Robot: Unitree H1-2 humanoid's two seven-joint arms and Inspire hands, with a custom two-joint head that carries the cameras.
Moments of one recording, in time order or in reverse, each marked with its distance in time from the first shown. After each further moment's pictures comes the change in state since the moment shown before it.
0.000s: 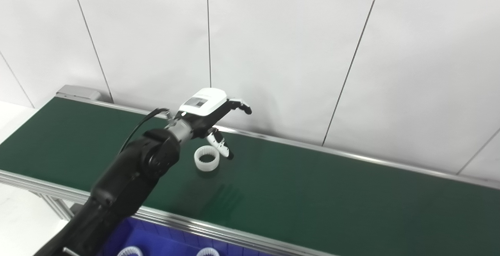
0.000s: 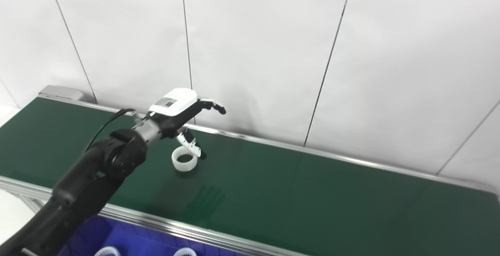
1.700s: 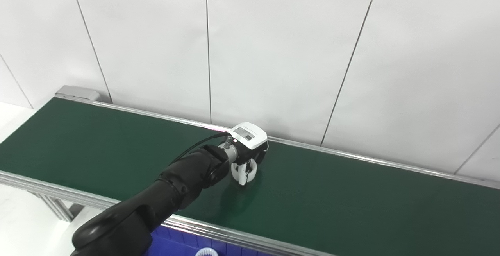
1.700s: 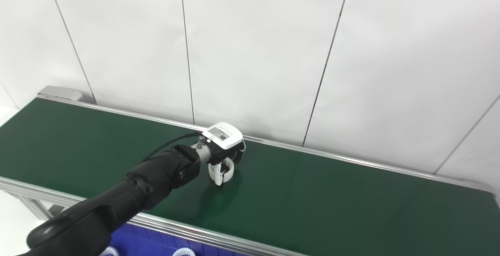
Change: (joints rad) left arm -0.231 -0.210 -0.381 0.634 0.190 -0.010 0.186; right arm 0.051 0.065 0.004 -0.104 -0.069 0.007 0.008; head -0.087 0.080
